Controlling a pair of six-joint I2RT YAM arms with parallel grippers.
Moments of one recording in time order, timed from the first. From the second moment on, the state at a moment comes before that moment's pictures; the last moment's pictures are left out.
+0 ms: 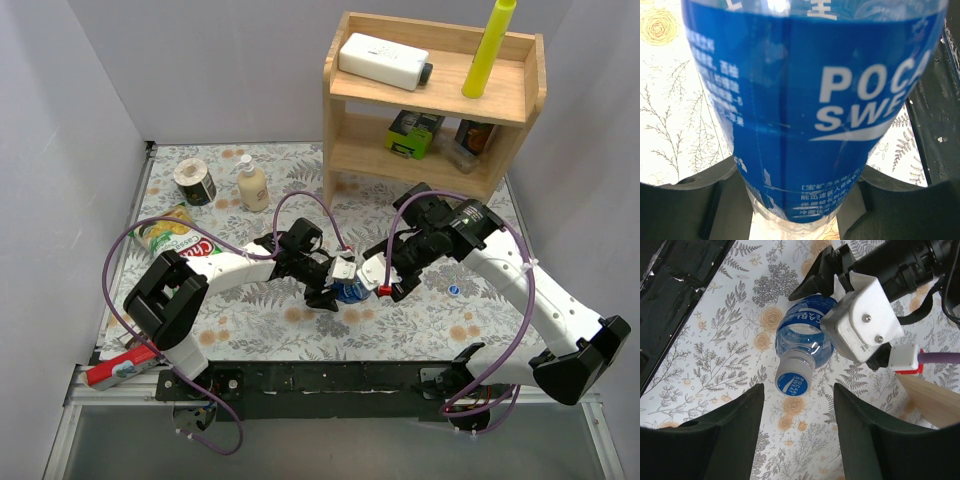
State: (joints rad) left arm -0.77 1.65 0.96 -0.29 0.82 0.77; right arm 0.71 1.25 1.38 -1.32 -0.59 -1.48
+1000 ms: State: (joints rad) left arm -0.76 1.65 0.96 -0.28 0.81 0.76; right arm 0.75 1.23 1.31 -1.26 -0.54 -1.54
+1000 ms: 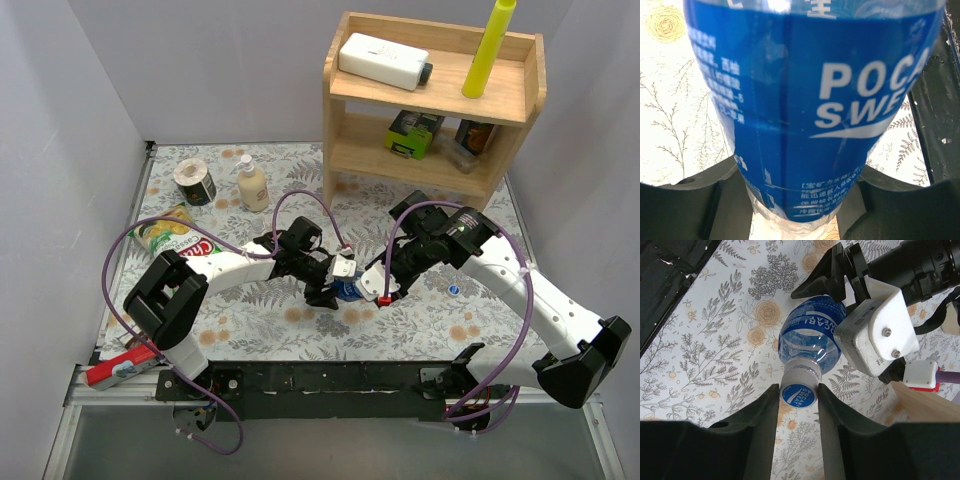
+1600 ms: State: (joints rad) left arm -0.75 1.64 0.94 -0.21 0.81 0.68; right arm 0.74 1.23 1.30 -1.20 -0.52 -1.45
